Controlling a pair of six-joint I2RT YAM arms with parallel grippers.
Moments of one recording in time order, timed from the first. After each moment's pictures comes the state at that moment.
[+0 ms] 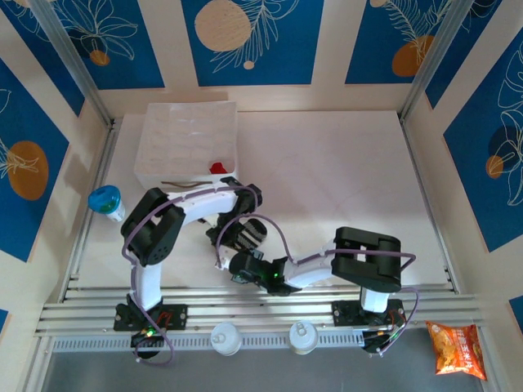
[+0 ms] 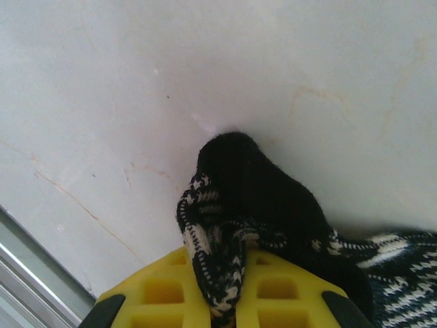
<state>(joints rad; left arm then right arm) -0.78 1.94 1.32 -1.23 -0.01 -1.59 1.34 1.78 0.72 0.28 0.47 -0.12</state>
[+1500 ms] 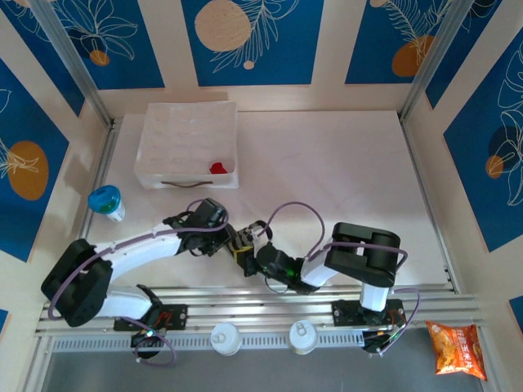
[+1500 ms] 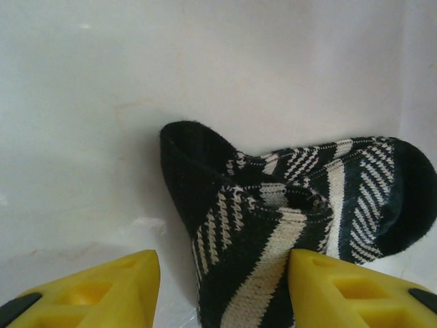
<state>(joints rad) -0.72 1.34 0.65 -0.38 0.08 -1.24 1.19 1.80 0.45 0.82 0.21 0.69</state>
